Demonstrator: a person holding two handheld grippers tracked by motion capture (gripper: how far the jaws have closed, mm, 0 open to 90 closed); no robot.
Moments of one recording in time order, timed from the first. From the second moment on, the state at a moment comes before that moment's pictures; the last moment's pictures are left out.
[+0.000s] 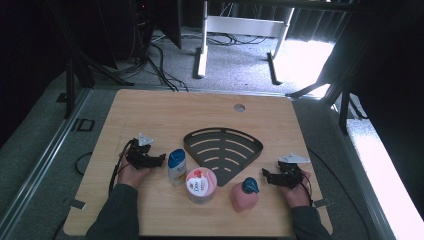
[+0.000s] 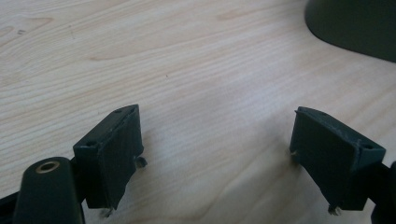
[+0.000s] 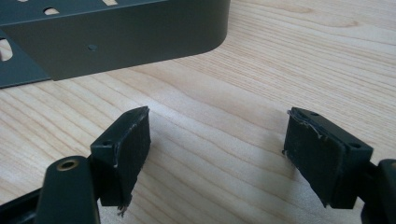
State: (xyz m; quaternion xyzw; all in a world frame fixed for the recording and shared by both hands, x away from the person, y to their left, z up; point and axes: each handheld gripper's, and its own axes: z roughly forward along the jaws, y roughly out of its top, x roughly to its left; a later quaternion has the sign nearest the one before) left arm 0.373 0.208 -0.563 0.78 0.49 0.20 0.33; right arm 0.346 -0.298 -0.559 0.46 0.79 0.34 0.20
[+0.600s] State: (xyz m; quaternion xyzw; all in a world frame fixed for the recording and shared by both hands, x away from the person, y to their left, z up) left arm 0.364 0.216 -0.559 0.82 0.43 0.17 0.34; right arm 0.347 -0.297 -0.559 0.46 0.79 0.34 0.20
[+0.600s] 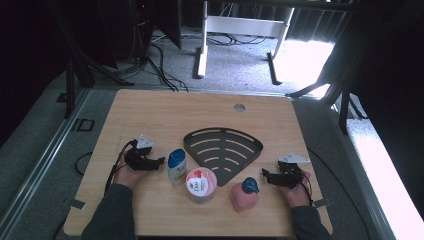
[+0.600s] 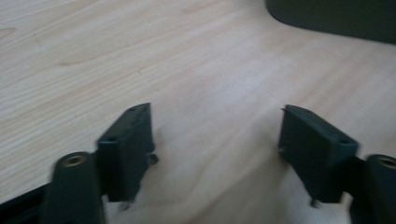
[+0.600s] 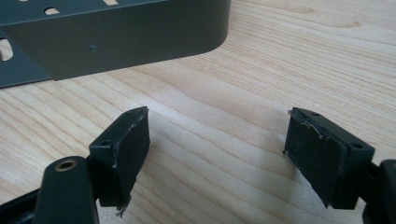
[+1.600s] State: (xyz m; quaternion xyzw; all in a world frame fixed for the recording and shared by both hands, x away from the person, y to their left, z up) left arm 0.304 0.191 -0.533 0.82 0.39 0.13 0.39; right arm 0.349 -0.297 -0.560 0.46 0.79 0.34 0.20
